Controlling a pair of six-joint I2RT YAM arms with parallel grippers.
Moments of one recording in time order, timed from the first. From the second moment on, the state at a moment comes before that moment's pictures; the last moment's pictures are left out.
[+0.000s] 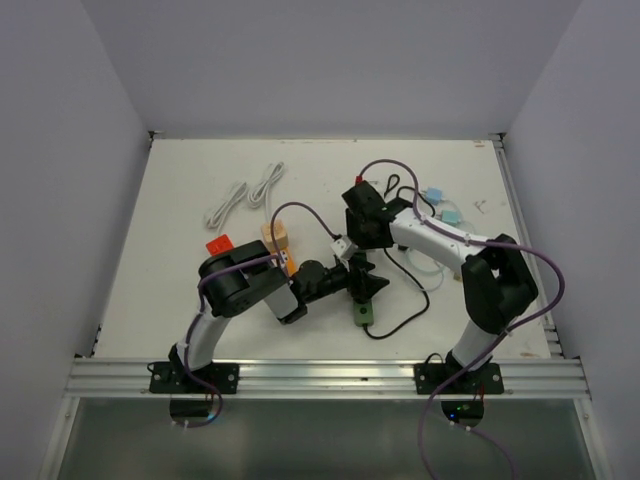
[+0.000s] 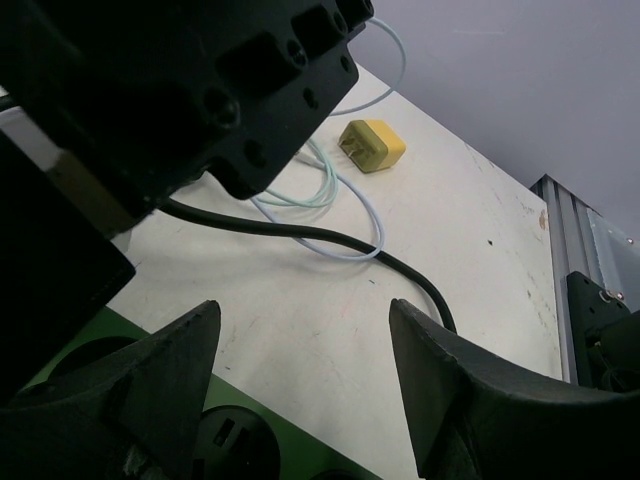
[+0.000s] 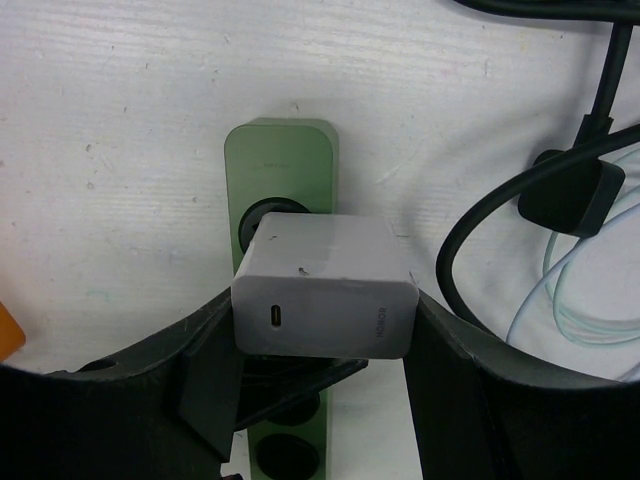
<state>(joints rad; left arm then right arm) -0.96 2.15 0.70 1.40 0.15 -0.46 0.65 1.73 1.25 -0.65 0.30 0.52</state>
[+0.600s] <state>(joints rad) -0.93 2.16 0.70 1.42 0.18 -0.47 0.49 1.62 1.07 -0.46 0.00 0.52</state>
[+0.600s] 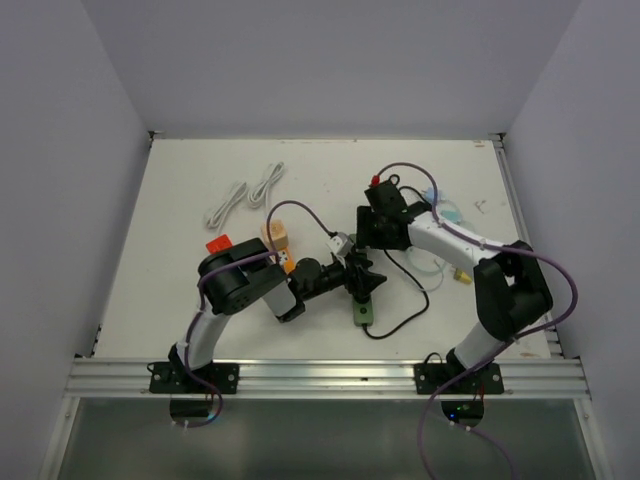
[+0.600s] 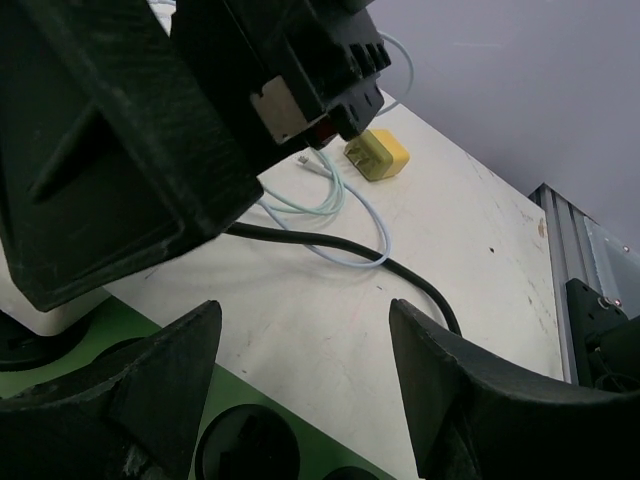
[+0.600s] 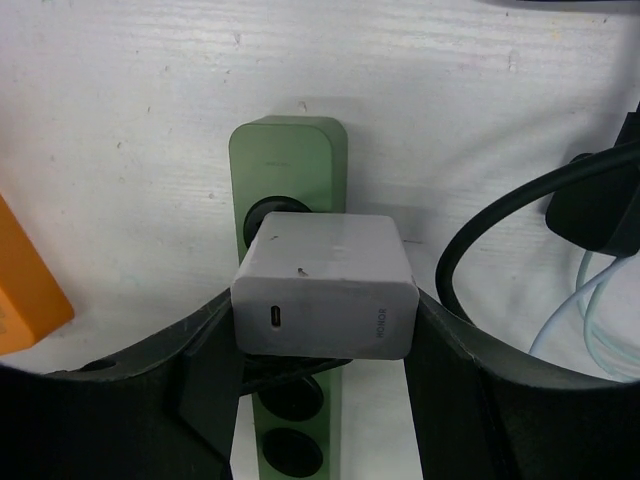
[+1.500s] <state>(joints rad) -0.91 2.14 0.67 1.41 0.08 -0.47 0.71 1.77 1.38 -0.76 0.35 0.53</state>
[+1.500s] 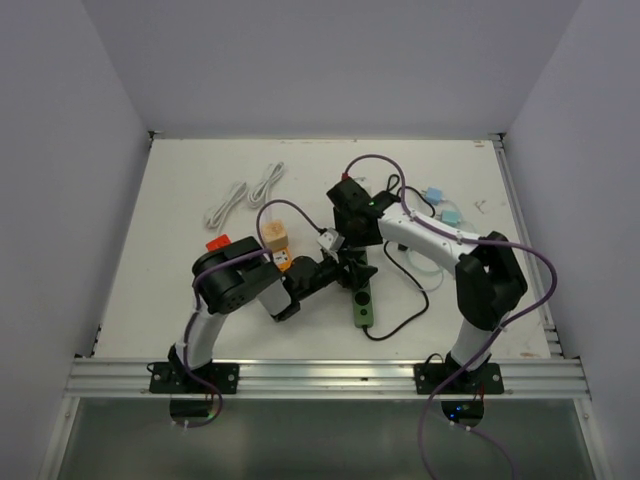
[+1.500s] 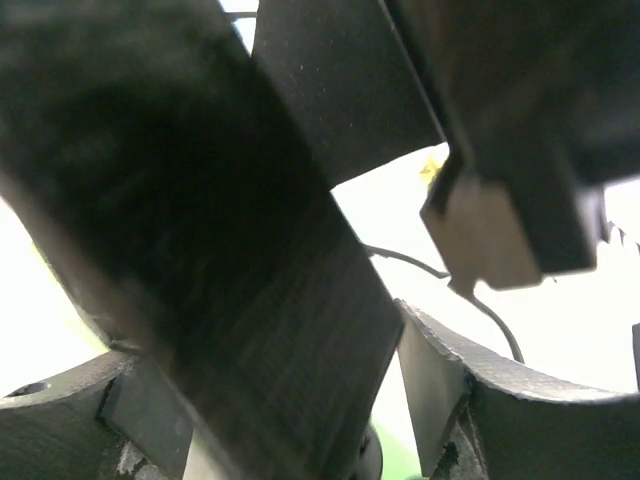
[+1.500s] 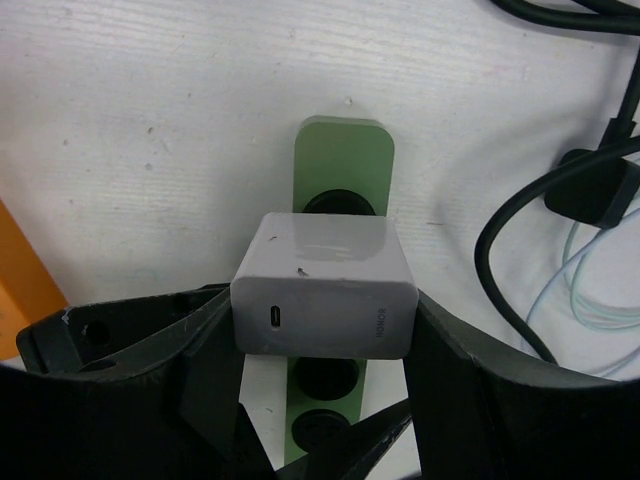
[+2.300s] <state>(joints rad) -0.88 1.52 0.78 0.34 0.09 -0.19 0.40 1.74 1.54 -0.68 0.08 0.46</state>
